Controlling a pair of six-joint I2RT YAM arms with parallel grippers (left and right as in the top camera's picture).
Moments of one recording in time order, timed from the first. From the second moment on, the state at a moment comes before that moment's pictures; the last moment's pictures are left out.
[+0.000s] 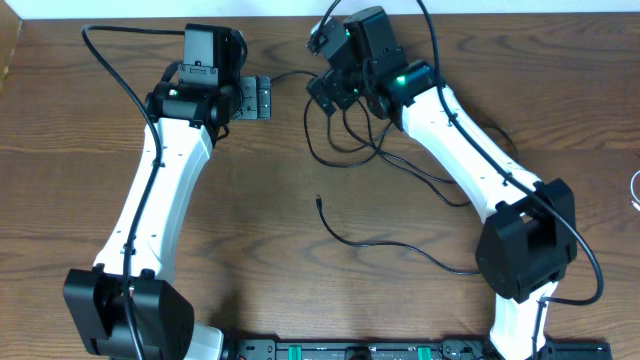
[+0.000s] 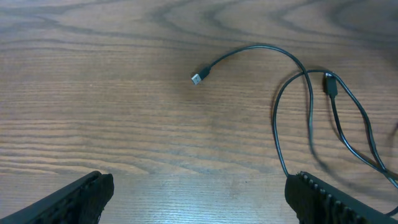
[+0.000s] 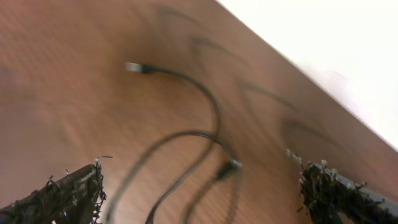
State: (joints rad) left arm -0.14 1.65 1.50 -0.78 -0.06 -0.09; right arm 0.51 2.03 1.81 -0.51 -0.07 -0.24
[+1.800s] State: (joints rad) left arm -0.14 1.65 1.50 -0.78 -0.06 -0.09; right arm -0.13 1.83 1.17 -1.04 -0.10 -0.31
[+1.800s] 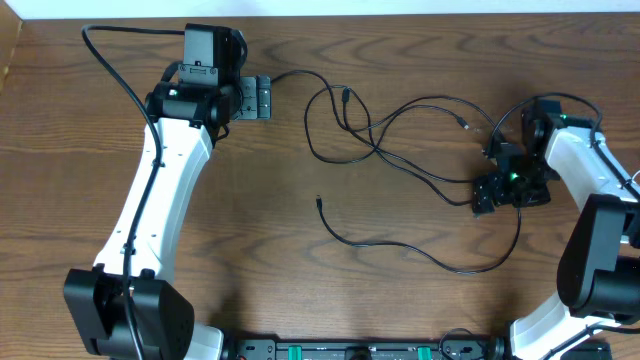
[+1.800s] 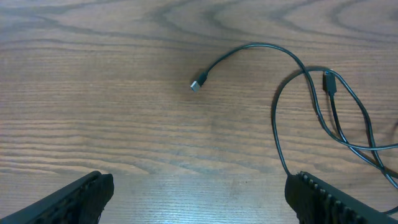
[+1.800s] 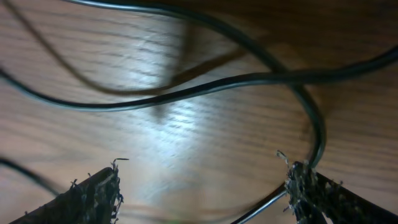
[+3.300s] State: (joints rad) left arm -0.14 1.65 1.50 -0.78 -0.06 -0.09; right arm -0.21 1.63 1.06 -0.66 -0.63 -0.32
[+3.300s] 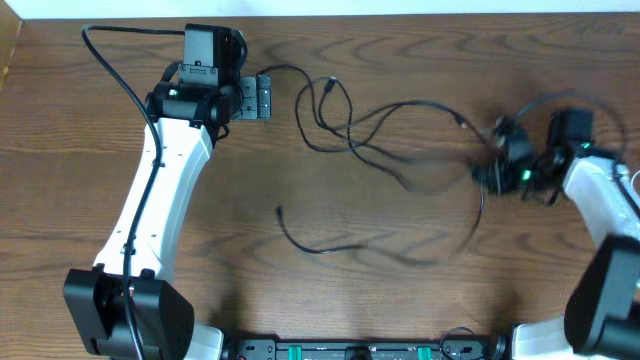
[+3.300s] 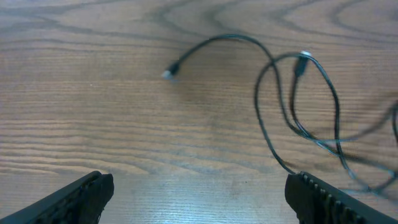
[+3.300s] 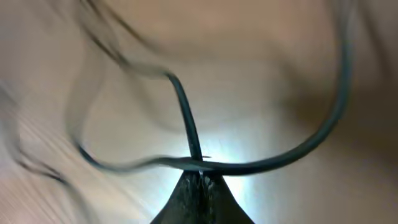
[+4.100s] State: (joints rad) left arm -0.14 1.65 1.50 -0.78 -0.06 -0.09; right arm 0.26 1.48 1.45 -0.86 -0.38 -0.08
